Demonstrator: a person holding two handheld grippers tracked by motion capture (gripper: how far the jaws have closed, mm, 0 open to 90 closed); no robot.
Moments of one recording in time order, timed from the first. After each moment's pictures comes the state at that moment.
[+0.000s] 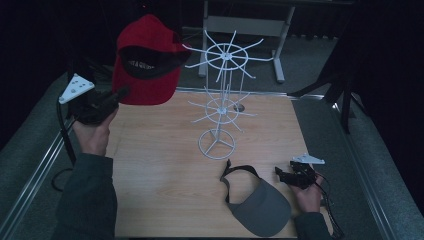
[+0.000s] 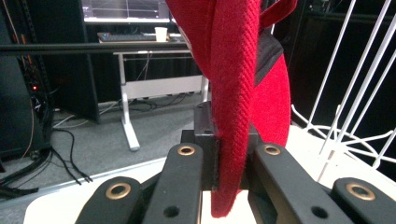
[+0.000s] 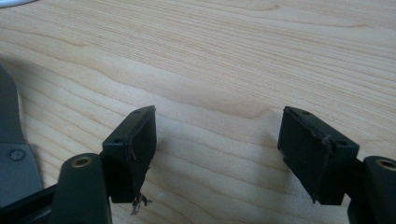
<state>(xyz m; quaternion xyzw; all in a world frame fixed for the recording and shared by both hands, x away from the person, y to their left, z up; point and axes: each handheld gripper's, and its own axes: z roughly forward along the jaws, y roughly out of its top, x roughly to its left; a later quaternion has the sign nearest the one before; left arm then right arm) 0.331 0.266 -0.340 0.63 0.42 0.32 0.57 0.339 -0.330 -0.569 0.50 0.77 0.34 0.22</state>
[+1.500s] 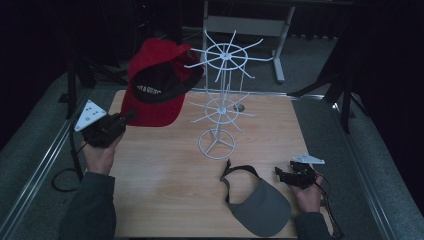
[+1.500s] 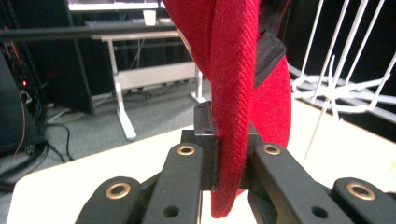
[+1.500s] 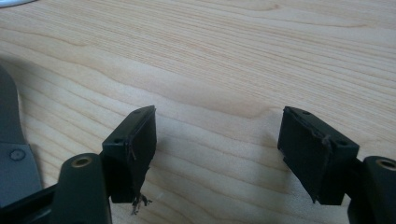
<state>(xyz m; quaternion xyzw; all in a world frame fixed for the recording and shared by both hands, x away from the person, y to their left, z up) 0.315 0.258 -0.405 0.67 0.40 0.31 0.54 0.339 -0.330 -0.569 0.50 0.77 0.34 0.22</state>
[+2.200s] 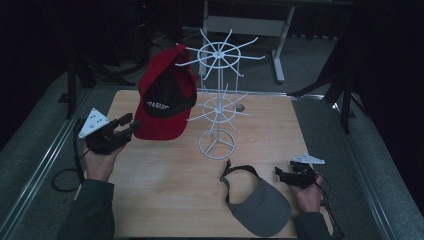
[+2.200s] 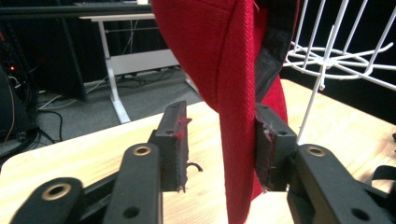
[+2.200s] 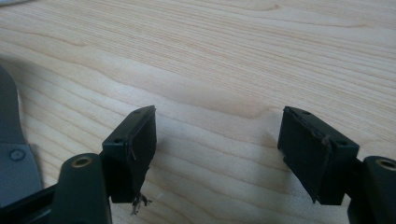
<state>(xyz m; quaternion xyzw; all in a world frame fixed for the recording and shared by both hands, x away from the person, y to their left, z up) 0.308 0.262 -0.419 0.67 0.40 0.30 0.54 0.339 -0.330 -0.569 0.50 0.77 0.34 0.22</state>
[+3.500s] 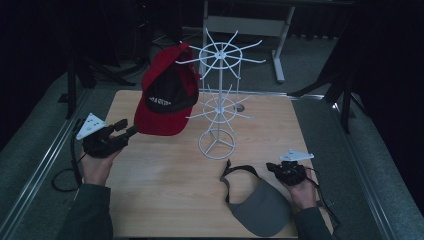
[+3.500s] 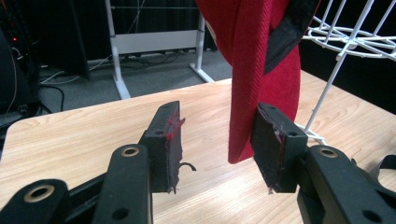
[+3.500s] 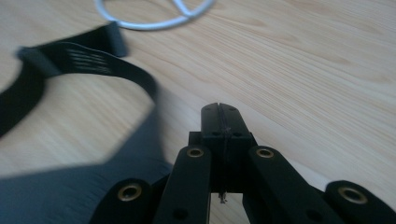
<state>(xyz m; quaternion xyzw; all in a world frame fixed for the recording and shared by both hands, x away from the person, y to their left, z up) 0.311 0.273 -0.439 0.68 0.44 0.28 0.53 0.331 -0.286 -0.532 0.39 0.83 0.37 0.17</state>
